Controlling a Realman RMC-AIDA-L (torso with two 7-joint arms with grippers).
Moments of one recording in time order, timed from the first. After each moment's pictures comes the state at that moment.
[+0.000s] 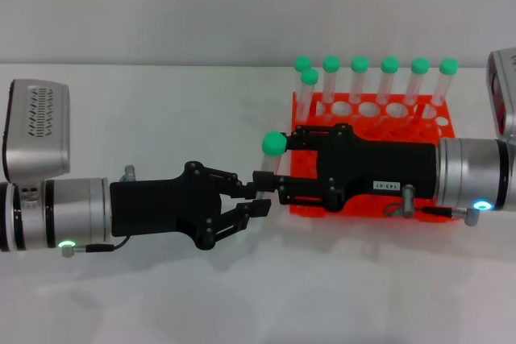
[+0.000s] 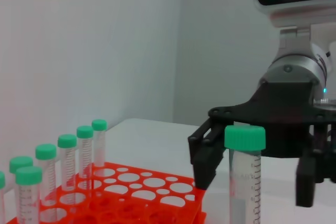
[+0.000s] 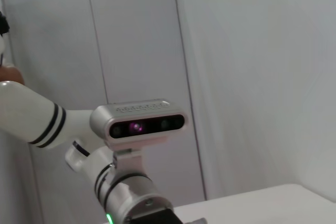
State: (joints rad) left arm -0.82 -2.08 2.85 -0.43 -0.27 1.69 -0.91; right arm 0.63 2.02 -1.49 -0.65 -1.20 -1.30 1.27
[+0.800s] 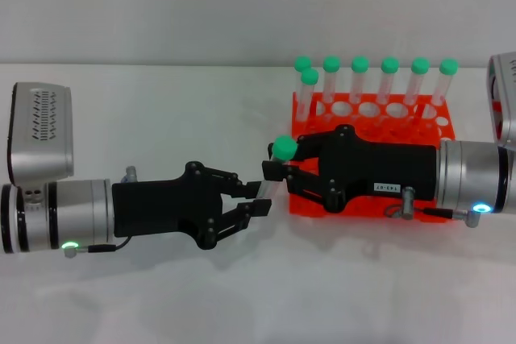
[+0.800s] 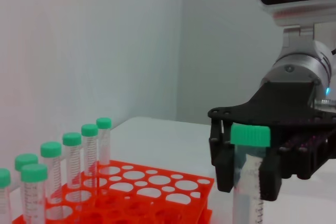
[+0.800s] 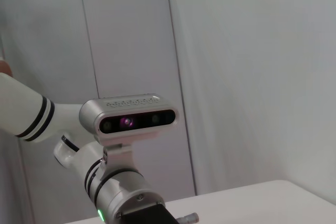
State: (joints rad) left arm -0.82 -2.08 2.85 -0.42 -0.28 1.67 -0.89; right arm 0.62 2.02 -1.51 -0.65 -1.19 -1.28 1.25
